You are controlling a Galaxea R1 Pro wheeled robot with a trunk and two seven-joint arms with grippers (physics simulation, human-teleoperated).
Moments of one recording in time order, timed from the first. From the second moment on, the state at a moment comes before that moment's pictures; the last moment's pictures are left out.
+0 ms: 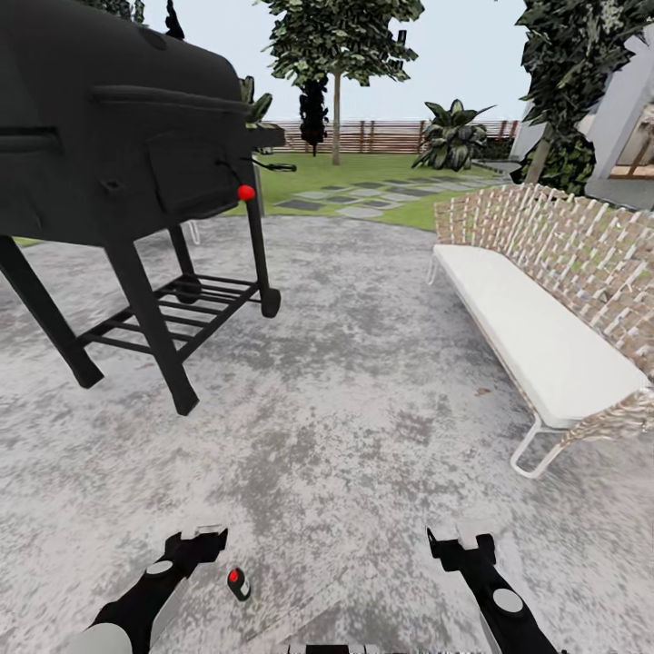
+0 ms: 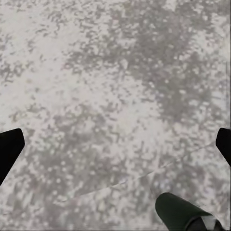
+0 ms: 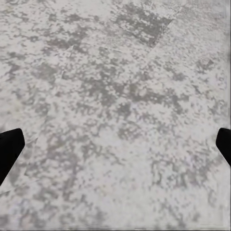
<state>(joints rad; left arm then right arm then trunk) -0.55 0.07 0.03 -0.35 0.03 -0.06 0.00 -0.30 -0.04 -0.08 -0.81 0.18 -0.06 0.04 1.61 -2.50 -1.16</state>
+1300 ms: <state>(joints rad) -0.55 0.07 0.03 -0.35 0.02 -0.07 0.00 -0.30 -0.04 -0.08 -0.81 0.18 -0.06 0.04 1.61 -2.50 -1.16</state>
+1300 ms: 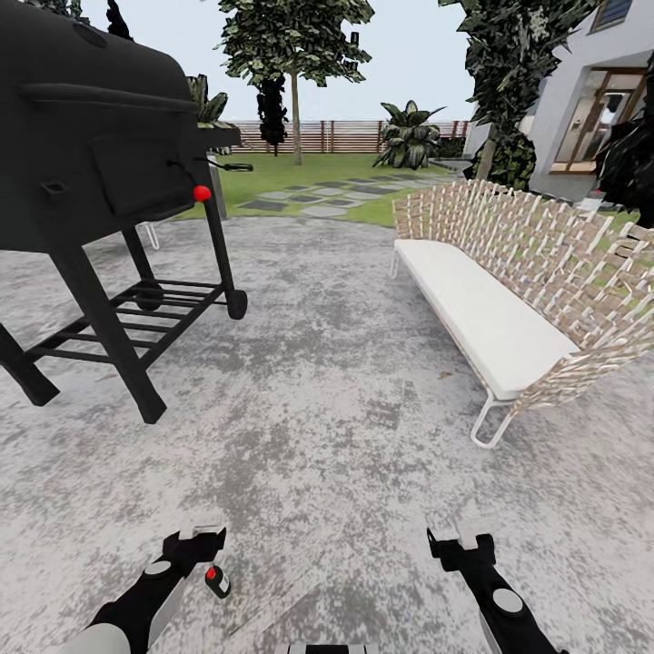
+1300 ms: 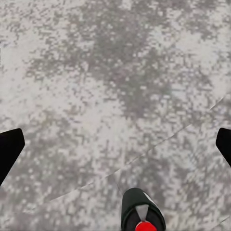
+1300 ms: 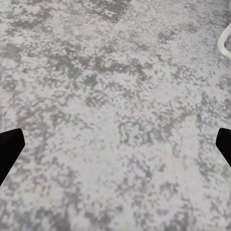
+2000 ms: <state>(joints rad) -0.55 0.07 0.03 -0.35 0.02 -0.07 0.00 -0.30 -0.04 -0.08 -0.81 0.18 -0.06 0.04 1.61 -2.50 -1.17</state>
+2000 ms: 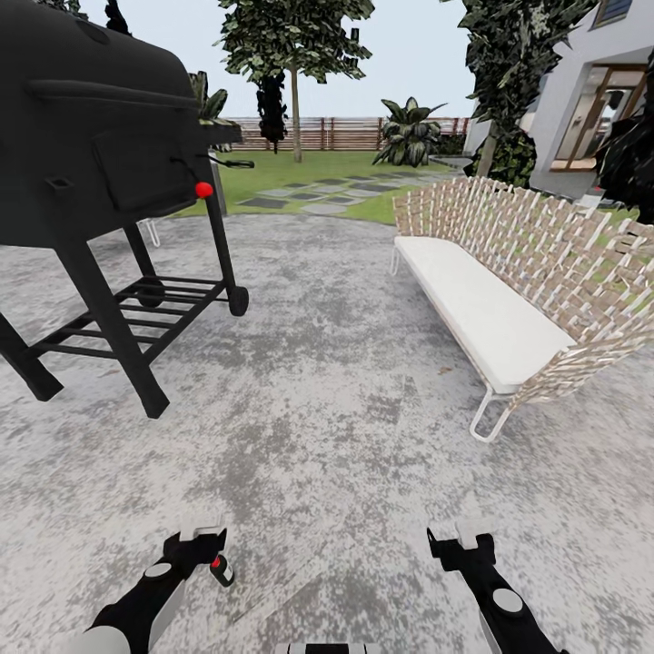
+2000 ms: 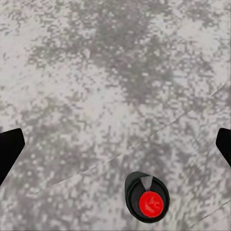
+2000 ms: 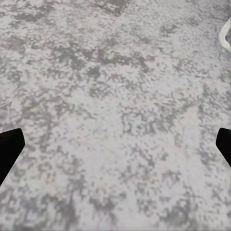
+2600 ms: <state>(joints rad) -0.53 0.06 0.03 -0.35 0.03 -0.18 0.00 -0.30 -0.04 -0.08 -0.81 0.18 -0.06 0.04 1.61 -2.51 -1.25</state>
